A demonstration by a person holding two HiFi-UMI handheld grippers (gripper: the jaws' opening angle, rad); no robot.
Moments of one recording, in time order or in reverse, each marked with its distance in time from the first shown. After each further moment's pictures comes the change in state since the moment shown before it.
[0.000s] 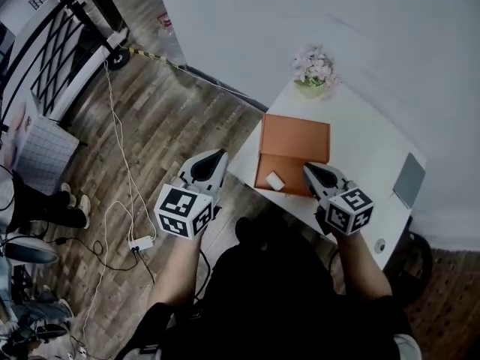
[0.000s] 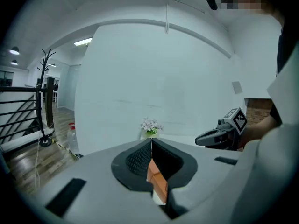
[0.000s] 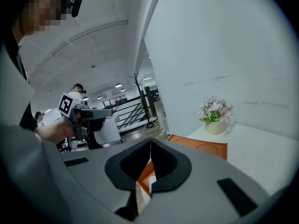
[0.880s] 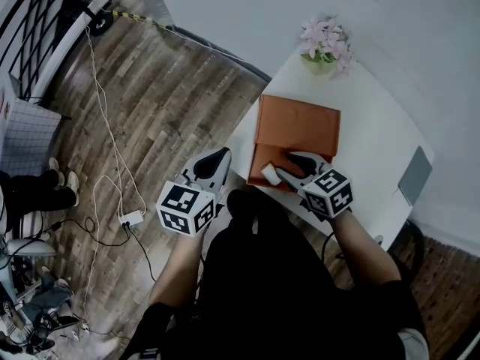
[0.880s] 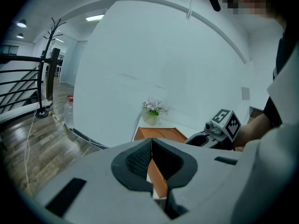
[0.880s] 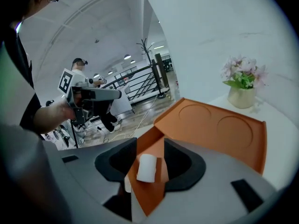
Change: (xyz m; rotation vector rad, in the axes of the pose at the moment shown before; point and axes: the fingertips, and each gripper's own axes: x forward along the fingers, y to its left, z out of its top) left arm 0.071 0.017 -0.097 -0.205 0.152 -0.030; right arm 0.093 -0.024 -0.100 -0.064 0.412 0.172
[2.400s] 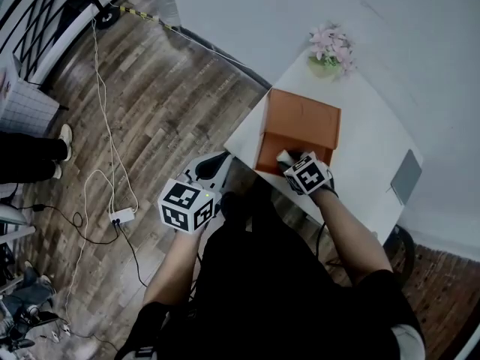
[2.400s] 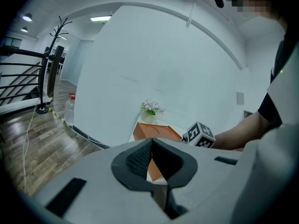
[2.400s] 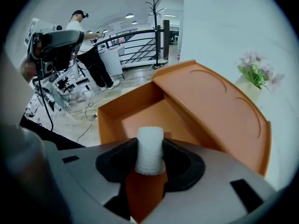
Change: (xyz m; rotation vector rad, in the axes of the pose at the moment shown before) left arm -0.059 -0.003 -0.028 -0.029 -0.034 -0.035; right arm 0.052 -0.017 -0.078 -0.178 0.398 -0.202
